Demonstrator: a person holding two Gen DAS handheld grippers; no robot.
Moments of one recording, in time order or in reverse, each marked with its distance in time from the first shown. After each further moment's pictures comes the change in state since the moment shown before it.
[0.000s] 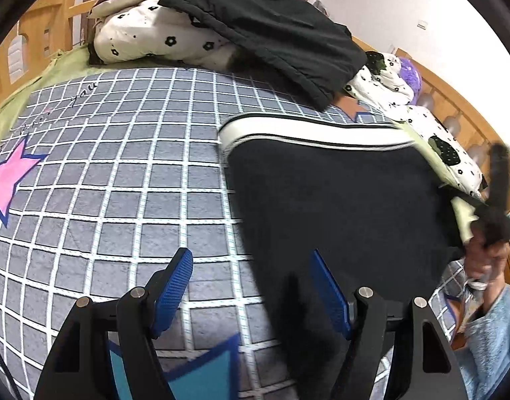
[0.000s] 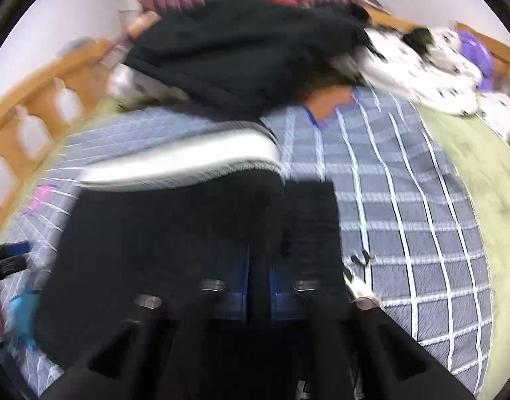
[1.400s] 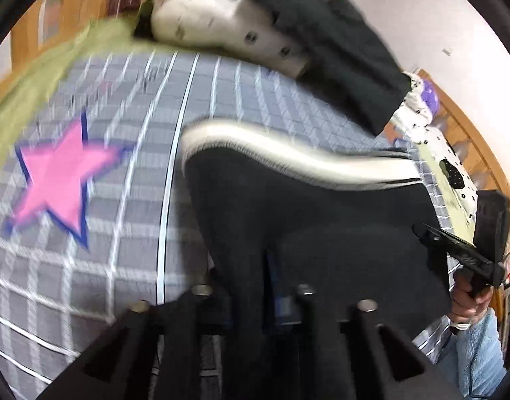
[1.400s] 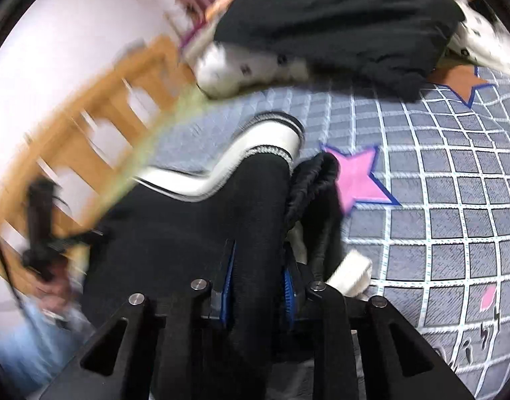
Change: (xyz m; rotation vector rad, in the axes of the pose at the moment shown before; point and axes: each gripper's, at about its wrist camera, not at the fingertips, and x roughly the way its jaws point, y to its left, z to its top) left arm -0.015 0.160 0.024 -0.128 0.082 -0.038; right arm 0.062 0.165 -0.019 0.017 0.154 0.222
